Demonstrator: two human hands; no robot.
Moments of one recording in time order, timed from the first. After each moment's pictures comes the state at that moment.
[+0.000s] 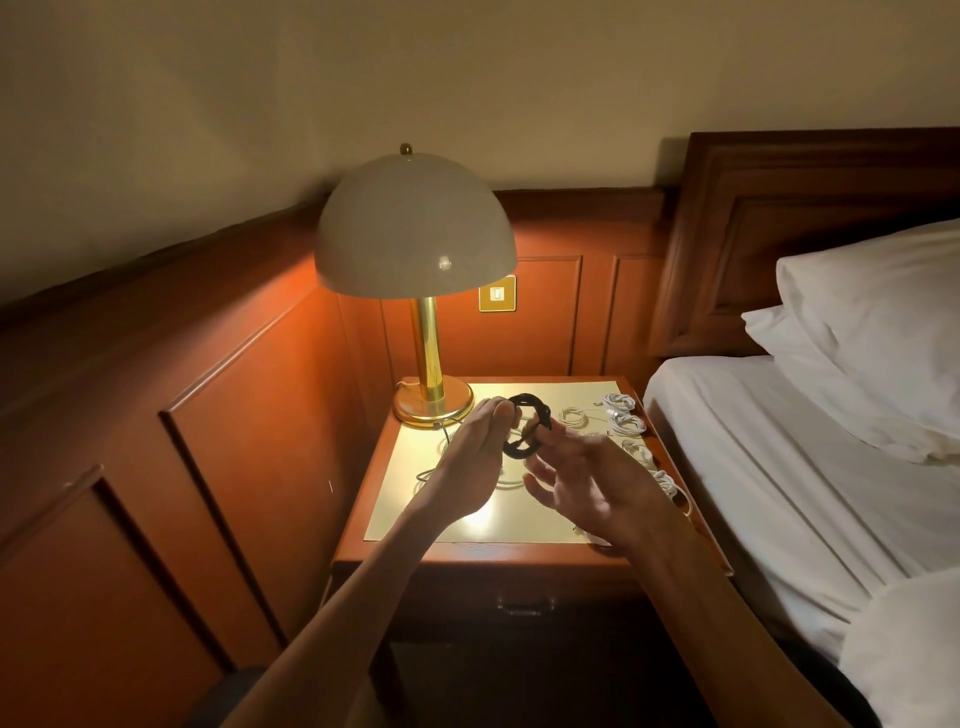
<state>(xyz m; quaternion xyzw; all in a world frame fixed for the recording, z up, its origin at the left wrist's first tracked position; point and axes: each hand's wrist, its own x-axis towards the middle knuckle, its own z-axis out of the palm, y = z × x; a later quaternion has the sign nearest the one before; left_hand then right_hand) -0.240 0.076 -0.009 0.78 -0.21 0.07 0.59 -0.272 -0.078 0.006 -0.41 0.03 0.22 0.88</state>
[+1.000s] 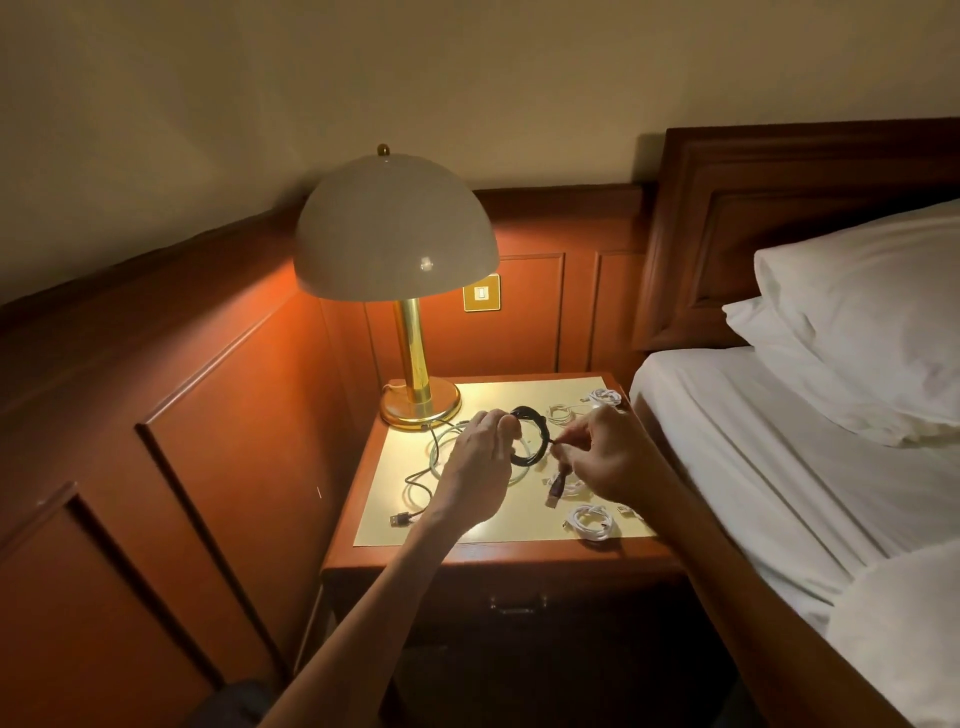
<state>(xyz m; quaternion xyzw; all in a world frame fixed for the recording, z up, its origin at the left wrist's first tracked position) -0.242 0.058 -0.023 0.86 -0.17 0.12 0.48 -0.269 -0.108 0.019 -0.94 -0.06 -0.09 0.32</state>
